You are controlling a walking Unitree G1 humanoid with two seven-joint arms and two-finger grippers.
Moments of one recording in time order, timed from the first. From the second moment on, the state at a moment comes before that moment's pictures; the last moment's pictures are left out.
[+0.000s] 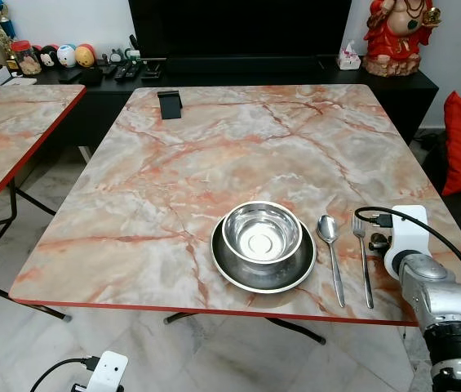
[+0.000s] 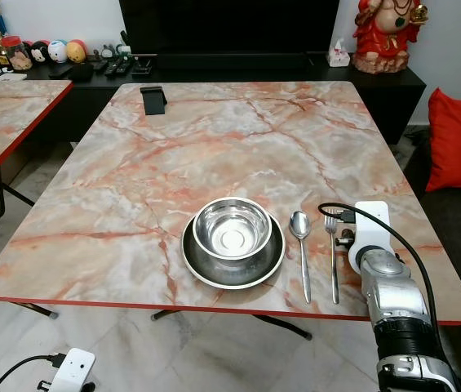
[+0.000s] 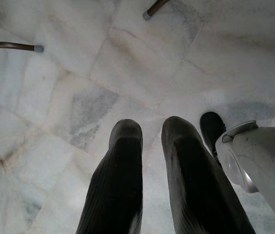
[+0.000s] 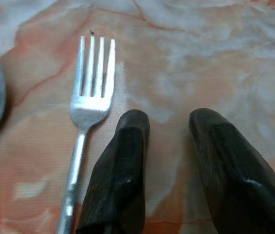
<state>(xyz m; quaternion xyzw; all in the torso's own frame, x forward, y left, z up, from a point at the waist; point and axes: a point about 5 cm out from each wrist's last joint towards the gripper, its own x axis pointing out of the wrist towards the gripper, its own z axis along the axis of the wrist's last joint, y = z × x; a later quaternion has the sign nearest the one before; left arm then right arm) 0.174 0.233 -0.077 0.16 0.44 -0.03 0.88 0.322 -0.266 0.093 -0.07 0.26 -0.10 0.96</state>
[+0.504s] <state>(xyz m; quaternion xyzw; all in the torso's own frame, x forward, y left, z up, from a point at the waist) 0.174 0.233 -0.077 0.16 0.44 -0.03 0.88 0.324 -0.258 0.092 -0.06 0.25 -0.08 0.96</state>
